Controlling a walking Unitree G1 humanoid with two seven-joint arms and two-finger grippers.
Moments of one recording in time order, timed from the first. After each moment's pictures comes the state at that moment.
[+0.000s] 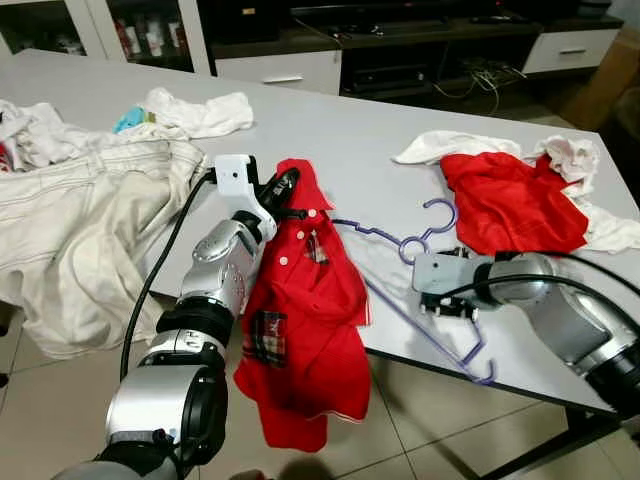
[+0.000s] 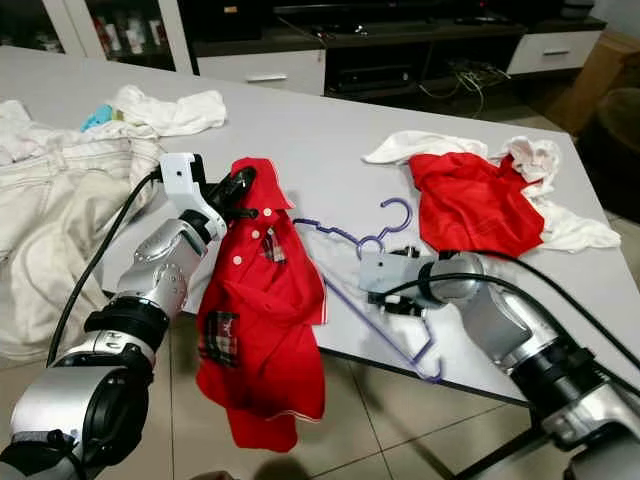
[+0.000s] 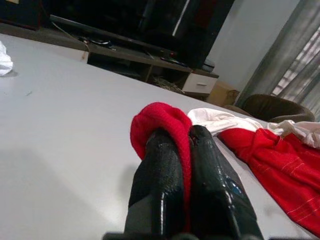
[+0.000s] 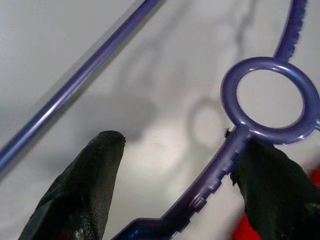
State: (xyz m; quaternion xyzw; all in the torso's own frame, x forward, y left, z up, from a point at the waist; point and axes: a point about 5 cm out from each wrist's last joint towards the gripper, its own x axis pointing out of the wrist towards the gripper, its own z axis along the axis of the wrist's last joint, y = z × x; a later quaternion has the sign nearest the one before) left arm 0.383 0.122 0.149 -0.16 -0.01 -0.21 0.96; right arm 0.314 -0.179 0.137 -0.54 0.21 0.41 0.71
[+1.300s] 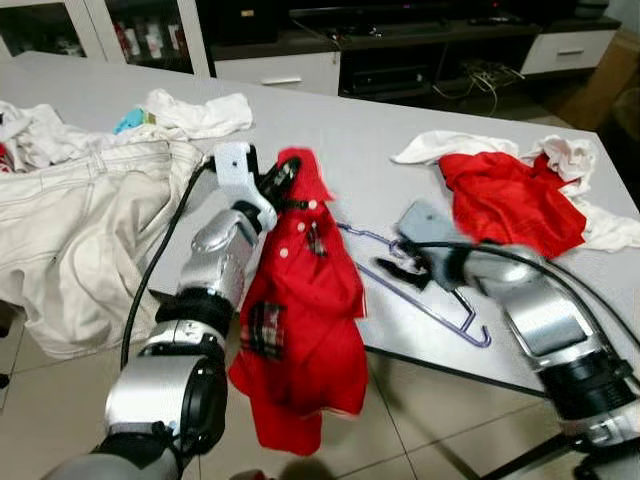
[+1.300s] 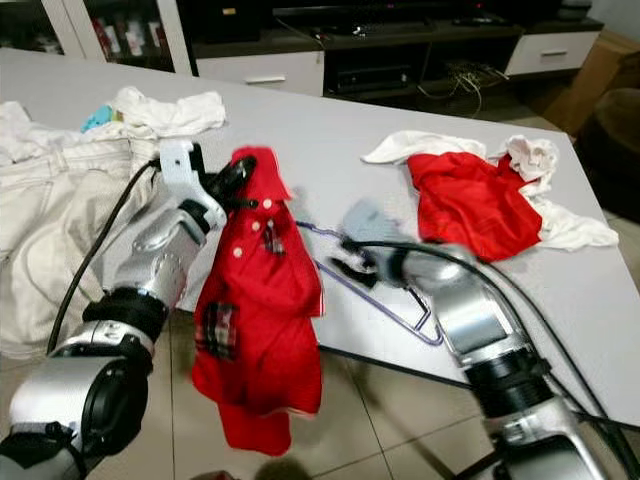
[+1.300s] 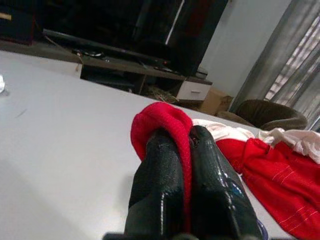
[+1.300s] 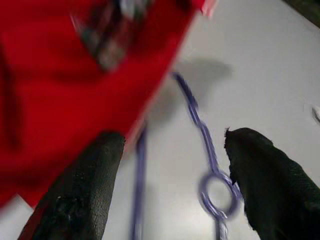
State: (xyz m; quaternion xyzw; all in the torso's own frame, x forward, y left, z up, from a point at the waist) left arm 0.389 0.119 0.165 -0.16 -0.03 -0.22 0.96; right arm 0.319 -0.135 0.159 -0.23 0.15 0.36 0.89
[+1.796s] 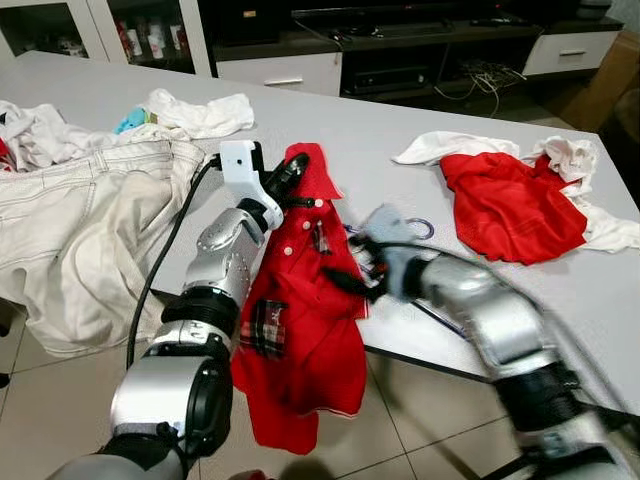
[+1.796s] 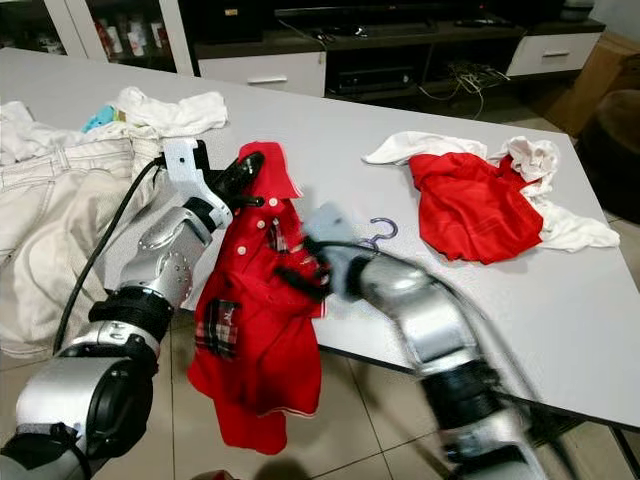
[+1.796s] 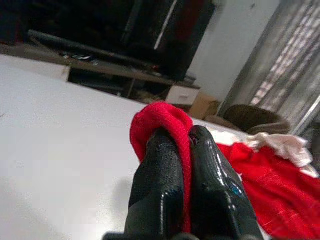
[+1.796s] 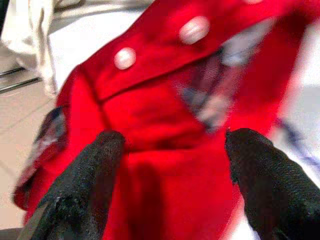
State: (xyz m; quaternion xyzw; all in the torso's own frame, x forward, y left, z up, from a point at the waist) left arm 0.386 0.109 0.169 -0.18 -0.04 -0.25 0.95; right arm 0.305 -0.080 0.138 -0.11 0.18 0.42 0.88
